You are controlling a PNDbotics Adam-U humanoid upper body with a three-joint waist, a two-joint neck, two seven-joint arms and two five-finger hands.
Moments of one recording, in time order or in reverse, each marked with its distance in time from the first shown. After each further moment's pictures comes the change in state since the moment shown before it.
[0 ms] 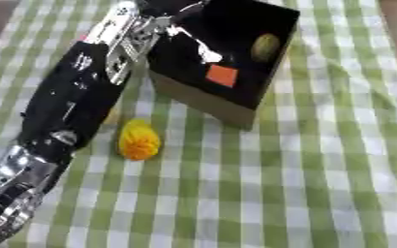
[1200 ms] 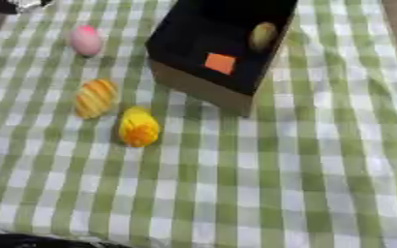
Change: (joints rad) left arm 0.284 0.532 0.047 -0.201 0.476 0.089 -0.059; right arm 0.137 -0.066 -0.025 0.000 0.049 -0.004 -0.047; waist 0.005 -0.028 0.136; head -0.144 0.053
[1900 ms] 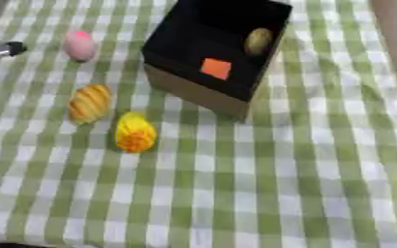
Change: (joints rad) left arm -0.013 0.007 0.014 0.197 0.018 -0.045 -0.085; right arm 0.012 -0.001 -0.006 0.000 0.024 0.001 0.000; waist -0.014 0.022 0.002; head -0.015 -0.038
